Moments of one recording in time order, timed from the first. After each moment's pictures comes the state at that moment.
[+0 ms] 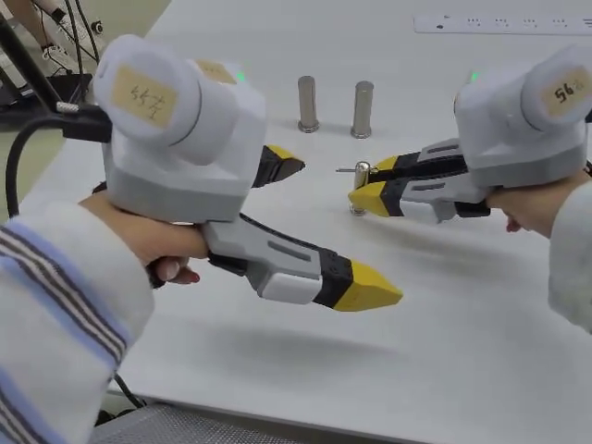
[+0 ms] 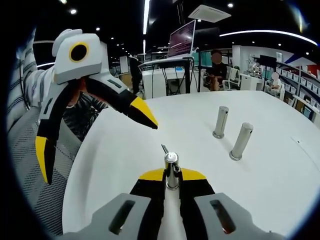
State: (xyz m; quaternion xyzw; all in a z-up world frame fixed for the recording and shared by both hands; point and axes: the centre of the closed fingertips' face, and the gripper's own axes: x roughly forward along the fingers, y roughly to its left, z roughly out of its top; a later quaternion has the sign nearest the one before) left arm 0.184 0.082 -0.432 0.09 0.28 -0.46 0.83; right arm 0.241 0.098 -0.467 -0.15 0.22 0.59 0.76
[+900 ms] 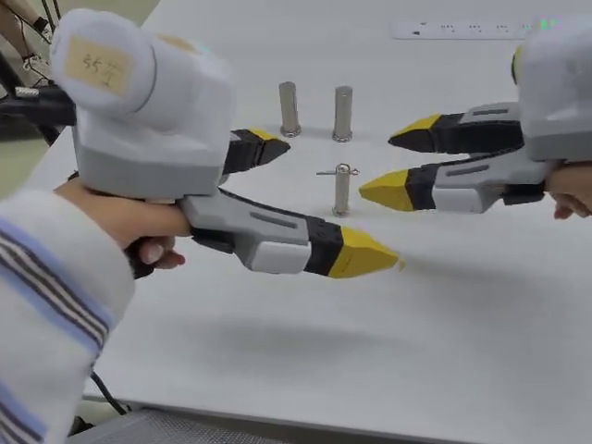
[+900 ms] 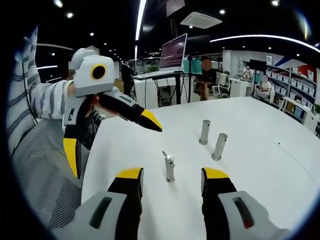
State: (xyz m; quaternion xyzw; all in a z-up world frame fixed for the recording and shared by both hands) left arm 0.196 0.079 -0.409 0.05 0.25 -0.45 0.85; right arm 0.233 0.048 -0.418 -0.13 0.21 0.55 0.80
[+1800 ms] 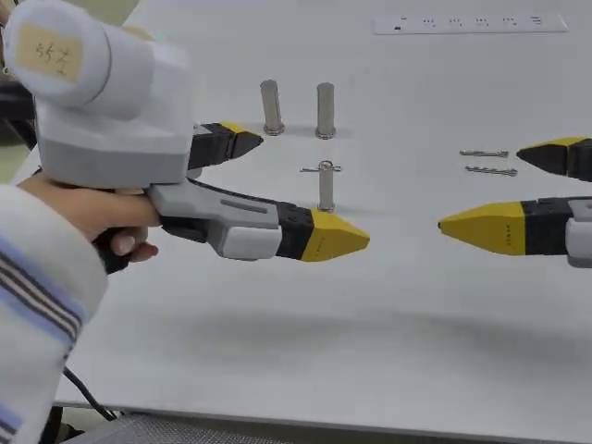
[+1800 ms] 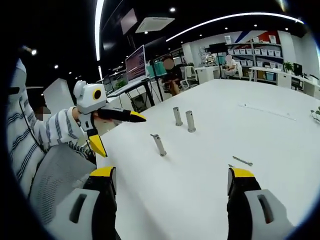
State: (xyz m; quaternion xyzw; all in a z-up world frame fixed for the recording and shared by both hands) left arm 0.197 0.084 -0.409 0.05 0.26 -0.45 0.86; right arm 0.205 -0.036 -0.419 0.00 0.28 0.42 0.86
